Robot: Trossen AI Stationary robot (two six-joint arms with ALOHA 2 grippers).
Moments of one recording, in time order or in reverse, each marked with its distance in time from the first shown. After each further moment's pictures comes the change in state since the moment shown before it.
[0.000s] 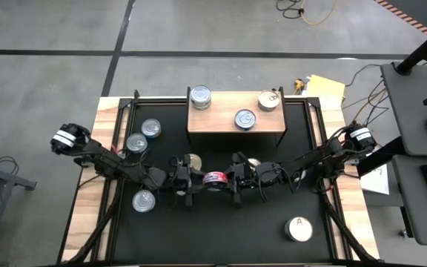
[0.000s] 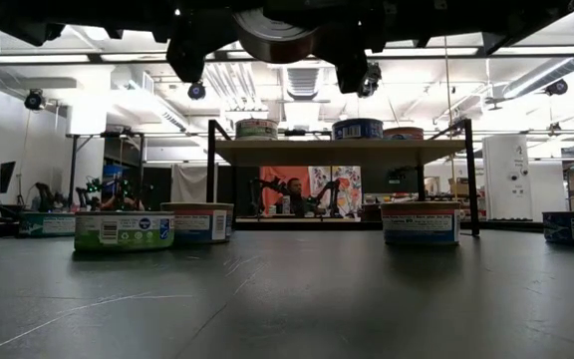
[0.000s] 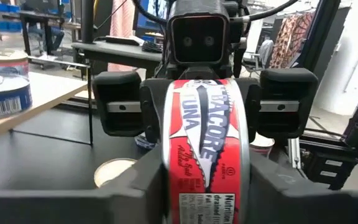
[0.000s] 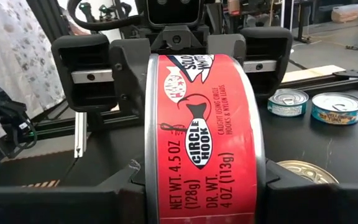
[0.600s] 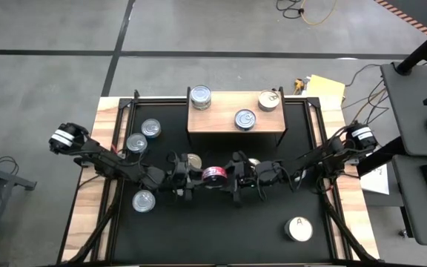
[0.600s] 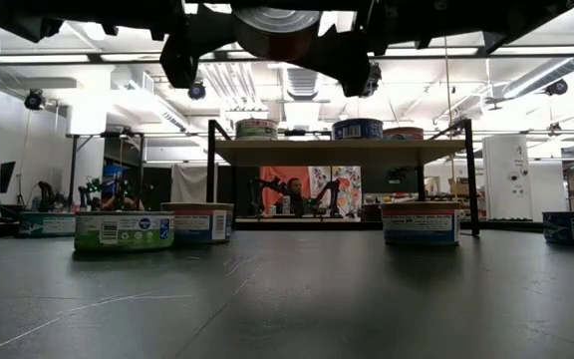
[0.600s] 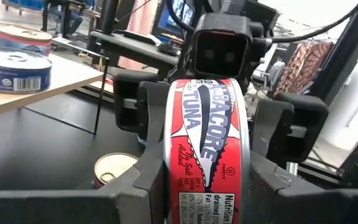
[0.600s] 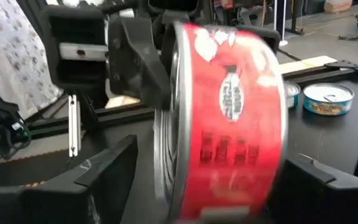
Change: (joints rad) left arm 0.006 -0.026 0.000 -0.016 -0.077 -0.172; right arm -0.001 -0.023 0.000 -0.058 0.009 0.028
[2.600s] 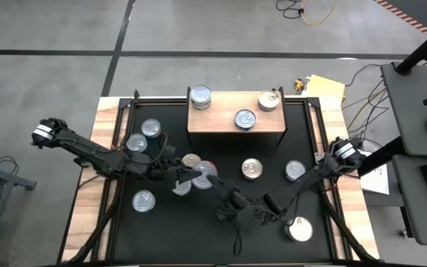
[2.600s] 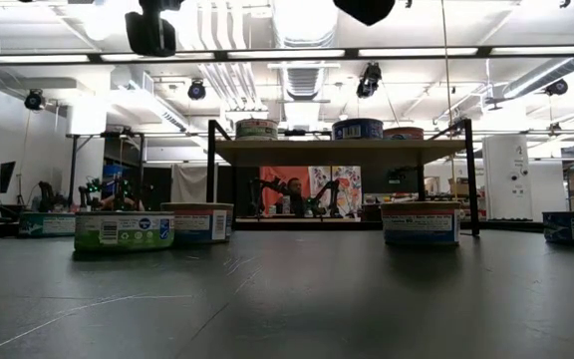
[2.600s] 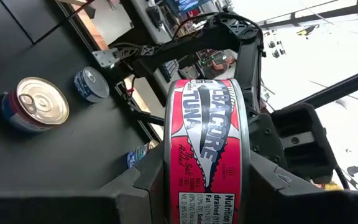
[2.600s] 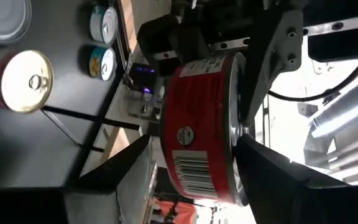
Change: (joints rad) left arm 0.042 -0.306 0.045 -0.379 0.203 -0.734; right arm 0.266 0.246 0.593 -0.512 0.953 -1.693
